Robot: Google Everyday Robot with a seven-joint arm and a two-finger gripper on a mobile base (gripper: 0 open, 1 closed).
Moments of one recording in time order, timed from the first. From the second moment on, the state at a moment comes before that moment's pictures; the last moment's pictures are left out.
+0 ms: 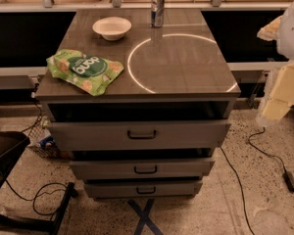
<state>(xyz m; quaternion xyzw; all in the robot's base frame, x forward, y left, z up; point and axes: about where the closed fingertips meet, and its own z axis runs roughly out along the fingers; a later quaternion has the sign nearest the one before) 0.438 -0.214 0.987 -0.60 0.78 -0.05 0.18</state>
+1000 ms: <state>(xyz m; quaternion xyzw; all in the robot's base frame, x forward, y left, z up) 0.518 -0.205 1.011 -0.55 0.77 -0.02 0.31</state>
